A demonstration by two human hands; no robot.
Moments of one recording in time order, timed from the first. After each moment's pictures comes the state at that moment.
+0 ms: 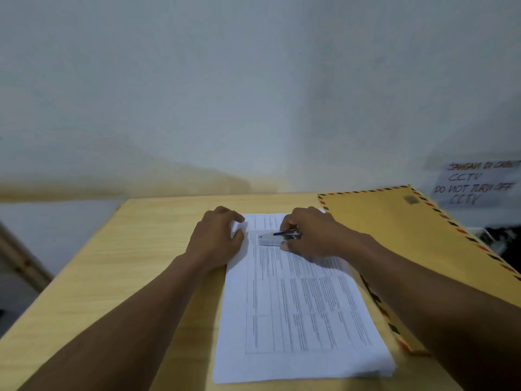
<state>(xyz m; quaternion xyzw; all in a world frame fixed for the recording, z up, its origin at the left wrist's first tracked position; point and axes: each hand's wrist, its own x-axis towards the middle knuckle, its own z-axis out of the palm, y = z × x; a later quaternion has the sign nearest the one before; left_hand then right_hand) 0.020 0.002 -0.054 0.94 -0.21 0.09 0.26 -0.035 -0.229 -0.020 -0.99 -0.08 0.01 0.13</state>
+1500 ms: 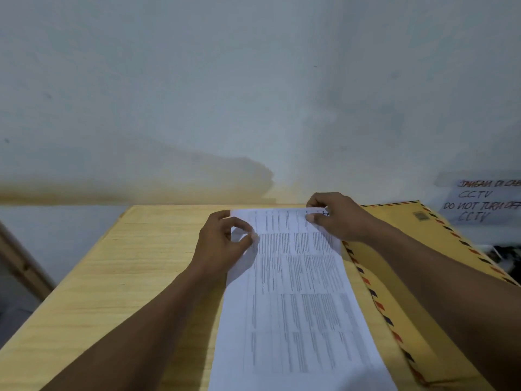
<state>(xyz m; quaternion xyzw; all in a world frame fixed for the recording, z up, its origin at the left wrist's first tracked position) 0.021 0.001 -0.051 0.86 -0.17 0.11 0.48 -0.010 -0.265 0.010 -0.95 -0.04 -0.07 0.29</state>
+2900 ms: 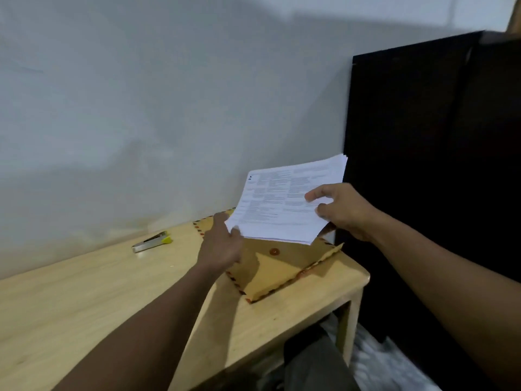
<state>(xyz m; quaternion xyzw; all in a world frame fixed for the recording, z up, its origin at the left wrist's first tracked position) -0.127 -0.207 0.001 0.84 -0.27 -0.07 0.46 -0.300 -0.390 0.073 -0.79 0.28 -0.24 0.49</state>
